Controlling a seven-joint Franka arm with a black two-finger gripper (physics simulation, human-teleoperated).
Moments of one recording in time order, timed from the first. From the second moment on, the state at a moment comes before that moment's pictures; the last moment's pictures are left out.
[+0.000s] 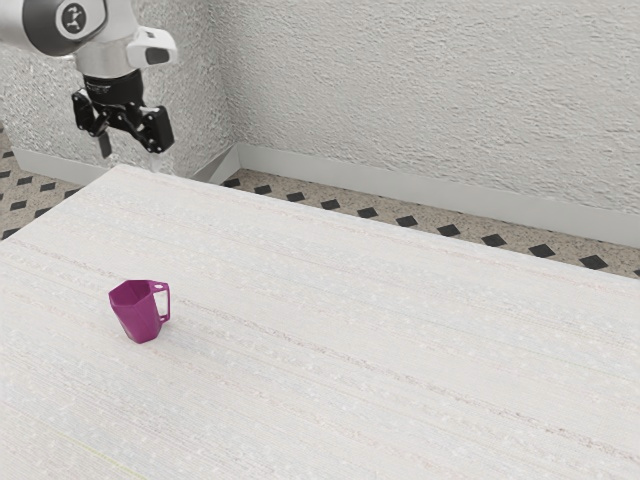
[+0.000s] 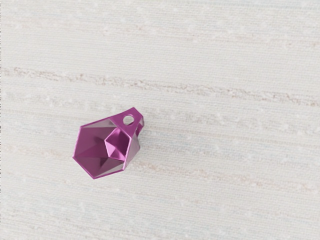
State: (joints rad) arm -0.16 -0.10 0.21 -1.67 0.17 1.59 -0.06
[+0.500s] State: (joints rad) arm -0.18 -0.10 0.22 -1.95 0.17 1.64 -0.05
